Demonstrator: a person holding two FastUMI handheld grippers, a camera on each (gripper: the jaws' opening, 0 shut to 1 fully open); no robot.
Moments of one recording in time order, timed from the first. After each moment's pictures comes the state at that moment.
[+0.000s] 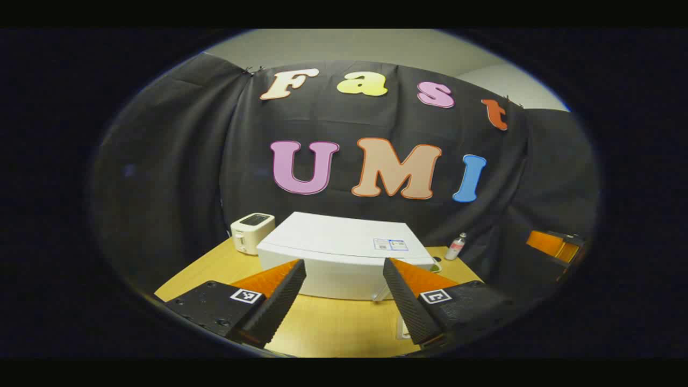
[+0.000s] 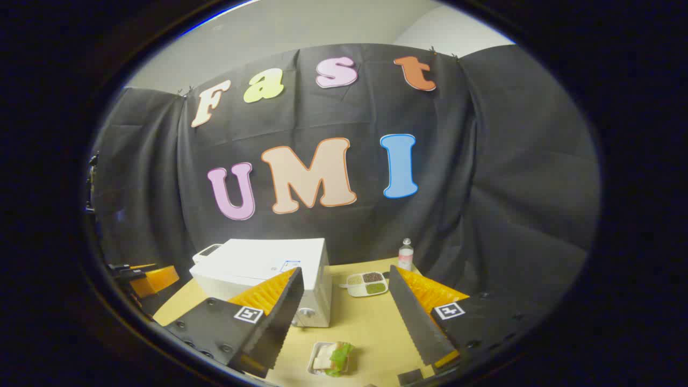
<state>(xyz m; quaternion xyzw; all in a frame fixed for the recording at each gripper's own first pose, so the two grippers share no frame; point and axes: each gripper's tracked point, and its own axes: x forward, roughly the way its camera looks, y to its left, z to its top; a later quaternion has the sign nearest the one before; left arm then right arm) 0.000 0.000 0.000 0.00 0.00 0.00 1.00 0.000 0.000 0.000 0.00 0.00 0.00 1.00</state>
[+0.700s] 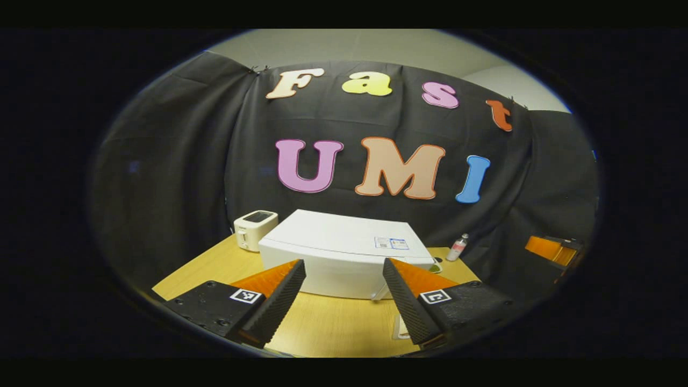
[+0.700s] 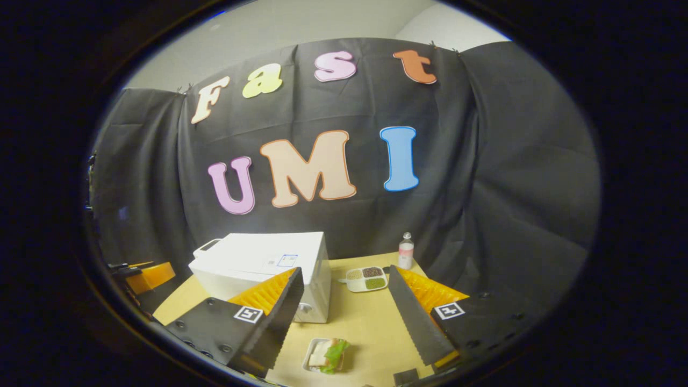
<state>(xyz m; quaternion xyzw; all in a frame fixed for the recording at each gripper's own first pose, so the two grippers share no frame) -0.008 0.004 -0.010 0.00 0.01 0.02 1.00 0.001 -0.005 -0.011 0.00 0.02 0.02 1.00</state>
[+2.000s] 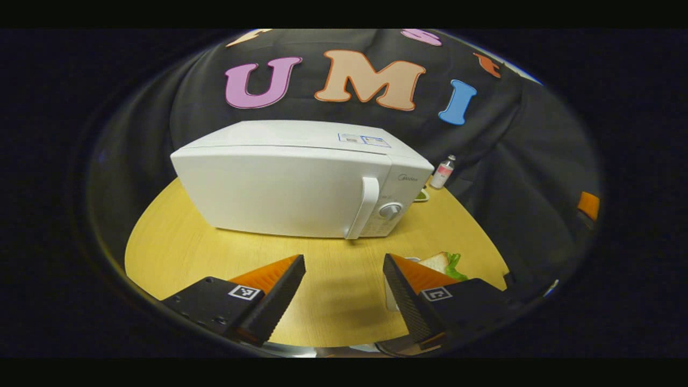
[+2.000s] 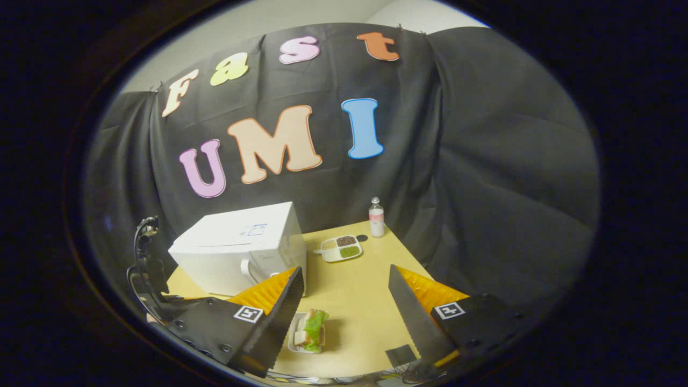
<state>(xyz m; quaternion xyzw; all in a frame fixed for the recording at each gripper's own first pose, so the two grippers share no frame) 0.056 -0.050 -0.205 0.01 0.25 -0.07 0.97 -0.035 -0.064 -0.079 0.04 0.07 -0.07 0.99</state>
